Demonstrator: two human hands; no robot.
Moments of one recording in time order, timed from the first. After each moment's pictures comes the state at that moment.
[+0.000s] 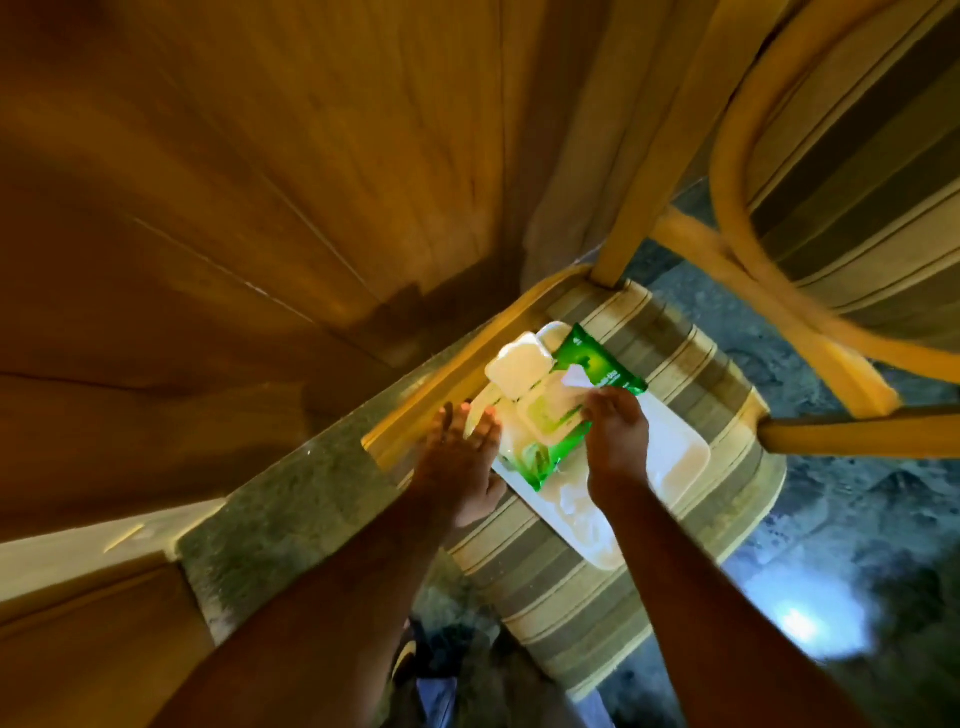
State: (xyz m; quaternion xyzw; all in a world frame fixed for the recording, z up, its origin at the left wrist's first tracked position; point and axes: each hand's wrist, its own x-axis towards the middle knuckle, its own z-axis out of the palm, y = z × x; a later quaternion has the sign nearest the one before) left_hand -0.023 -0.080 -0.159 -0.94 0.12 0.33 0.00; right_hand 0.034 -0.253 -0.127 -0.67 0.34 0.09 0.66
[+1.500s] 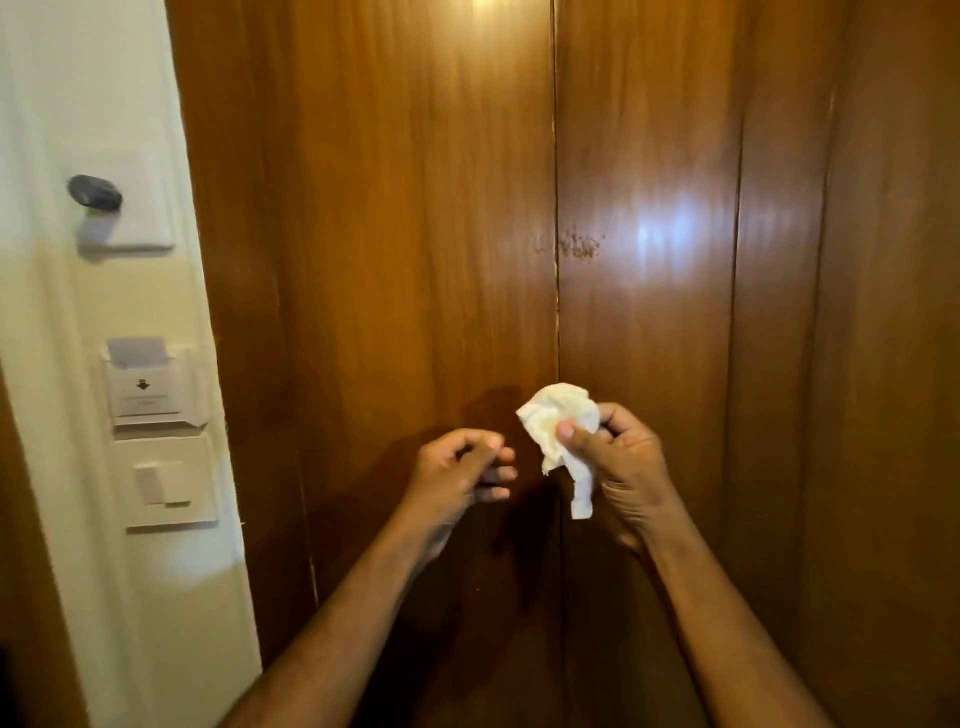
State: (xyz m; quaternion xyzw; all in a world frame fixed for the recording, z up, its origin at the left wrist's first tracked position) left_hand -0.152 0.329 0.548 -0.66 -0.07 -0.35 -0.66; right_hand -0.051 0.172 0.564 -0.45 -0.40 0.12 0.79
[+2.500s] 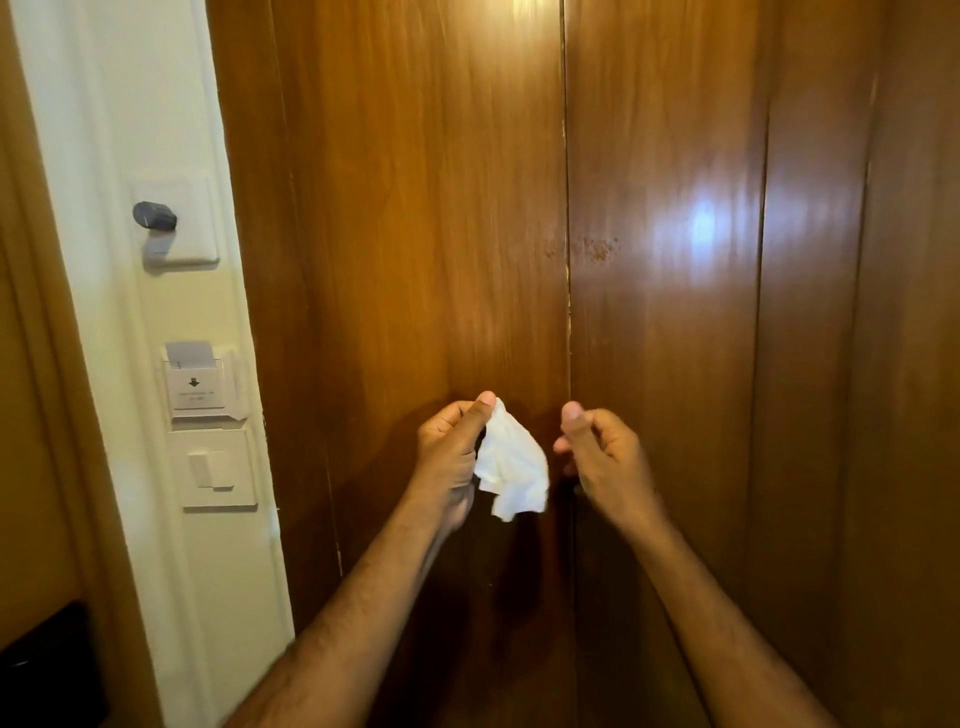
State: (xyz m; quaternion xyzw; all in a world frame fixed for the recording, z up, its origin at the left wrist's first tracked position) left_hand -0.149 0.304 0.579 -0.55 -0.11 -0.46 -0.69; right_hand -0.041 0.184 0.562 -0.64 -0.43 -0.03 0.64
